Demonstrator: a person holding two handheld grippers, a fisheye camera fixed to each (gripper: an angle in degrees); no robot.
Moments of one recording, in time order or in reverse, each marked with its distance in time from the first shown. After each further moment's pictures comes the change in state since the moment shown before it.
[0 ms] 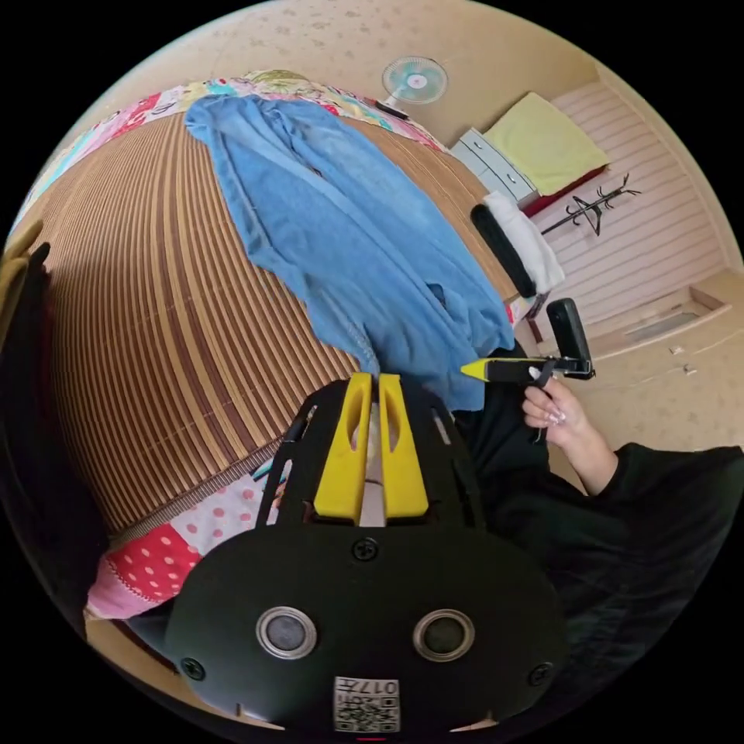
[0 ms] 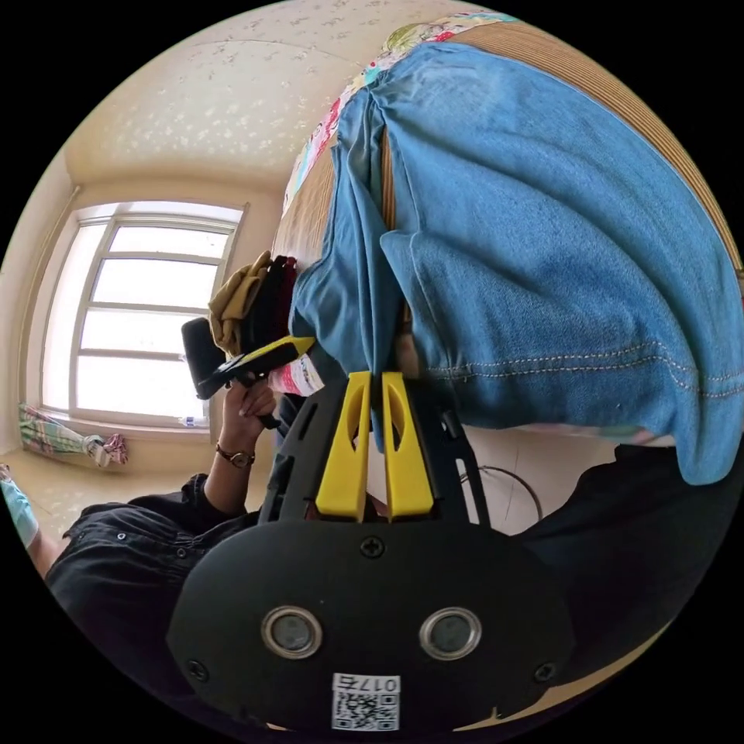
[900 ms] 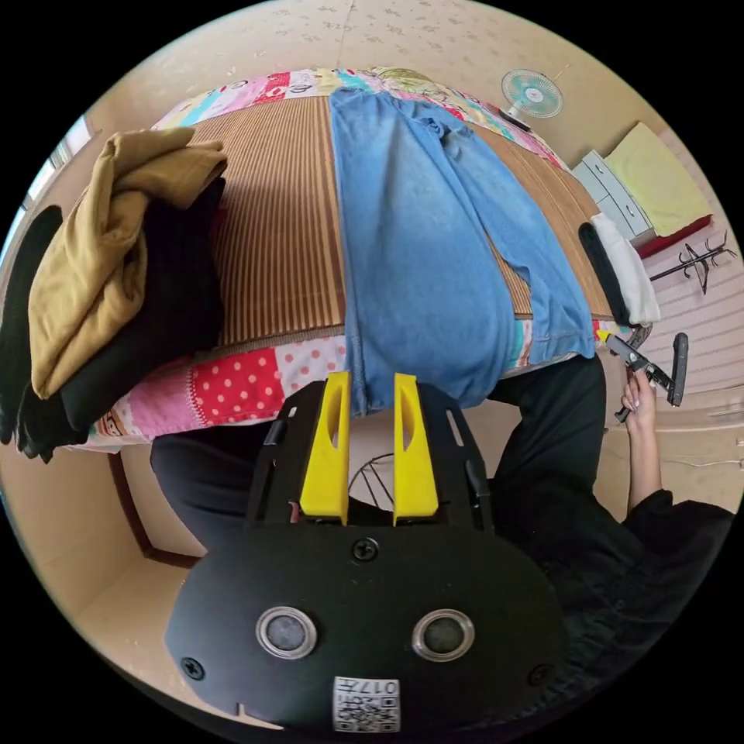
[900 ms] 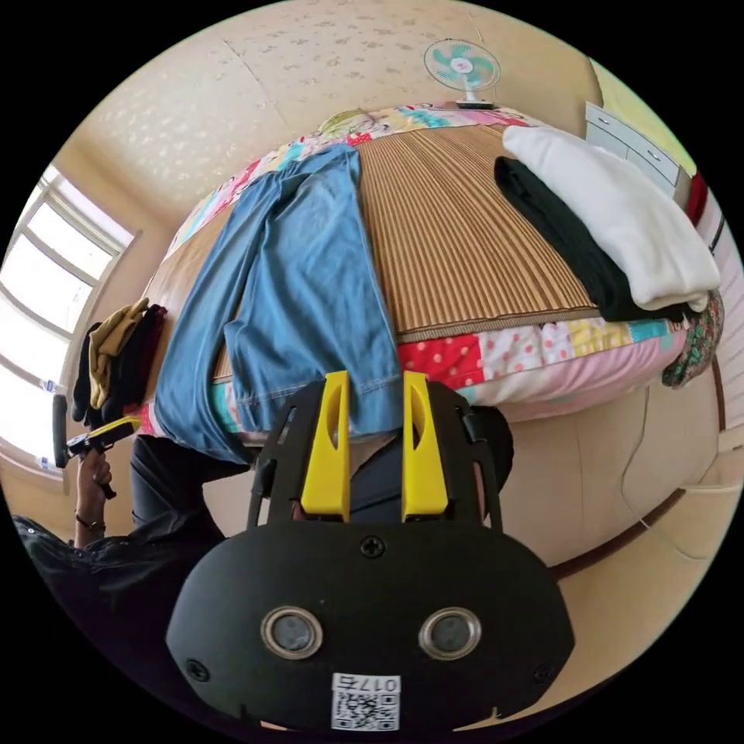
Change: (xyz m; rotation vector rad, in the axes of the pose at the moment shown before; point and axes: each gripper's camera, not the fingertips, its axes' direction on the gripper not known) left arm 0.108 0.015 -0.002 -0.014 -0.427 -0.324; right arm 0.032 0.049 -0.125 0.229 0.725 0.068
